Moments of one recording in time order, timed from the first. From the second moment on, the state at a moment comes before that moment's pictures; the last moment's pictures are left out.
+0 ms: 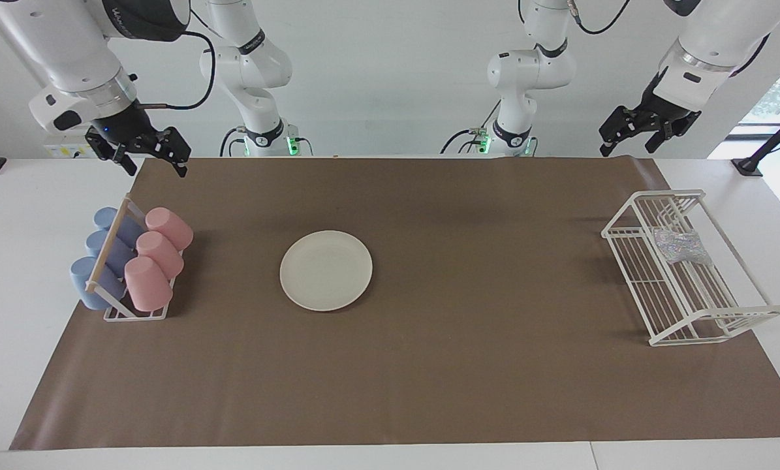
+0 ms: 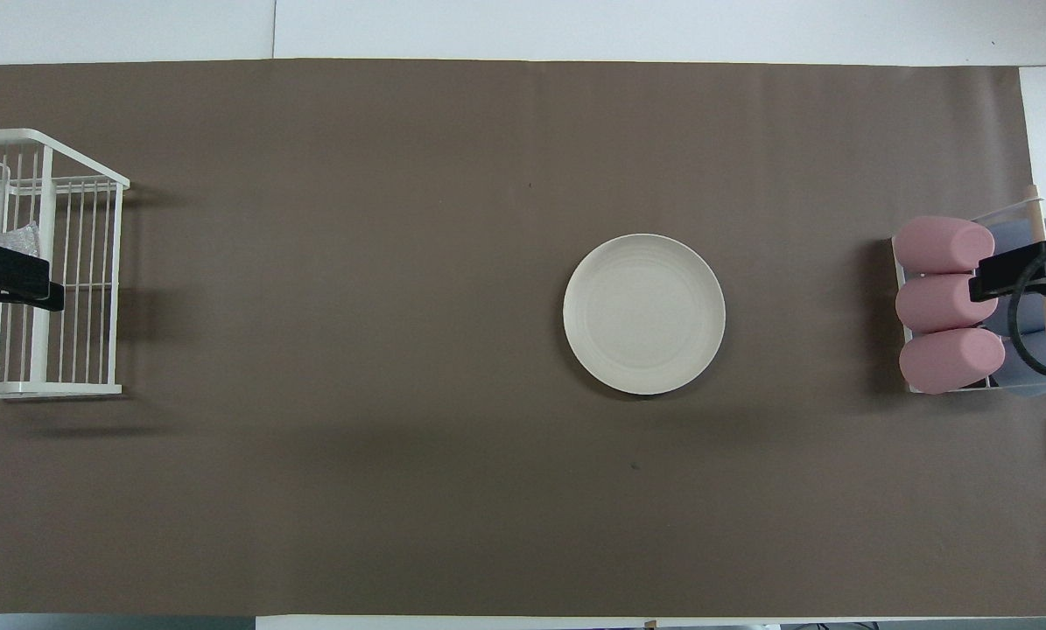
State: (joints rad) left arm -0.03 -0.05 -0.02 -1.52 -0.03 1.40 -0.10; right arm -0.06 -0.05 -0.02 -1.64 0.00 1.53 -0.02
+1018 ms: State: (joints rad) left arm -0.04 -0.07 -0.02 -1.53 -0.03 1.46 -0.10; right arm -0.06 -0.05 -0.02 -1.64 0.00 1.53 -0.02
